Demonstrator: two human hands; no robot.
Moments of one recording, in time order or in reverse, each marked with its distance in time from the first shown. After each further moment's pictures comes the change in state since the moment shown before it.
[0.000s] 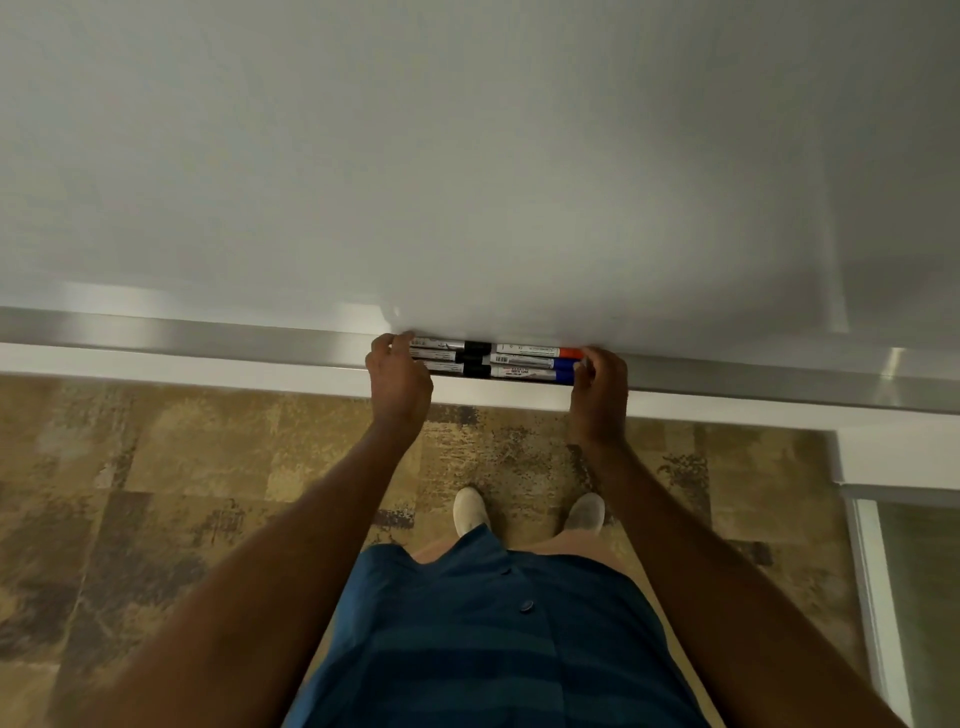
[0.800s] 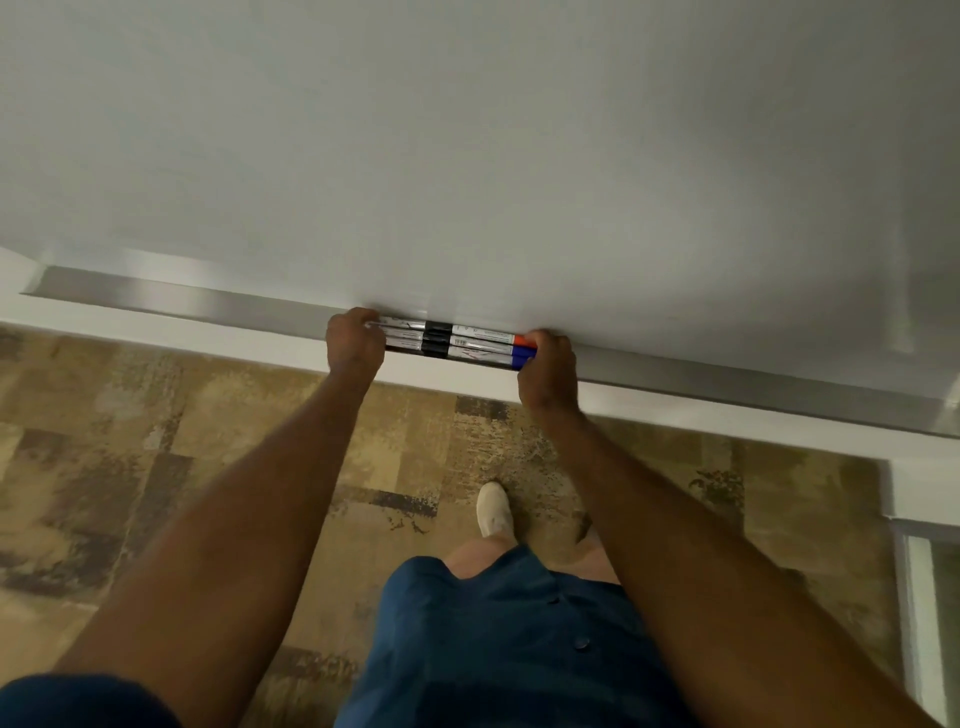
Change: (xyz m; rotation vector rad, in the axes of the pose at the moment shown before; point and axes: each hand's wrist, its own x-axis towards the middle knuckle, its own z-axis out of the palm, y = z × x) left_hand 0.057 -0.066 -0.073 -0.071 0.078 -0.319; right_hand -0.021 -0.090 0.072 -0.086 -0.304 -0.018
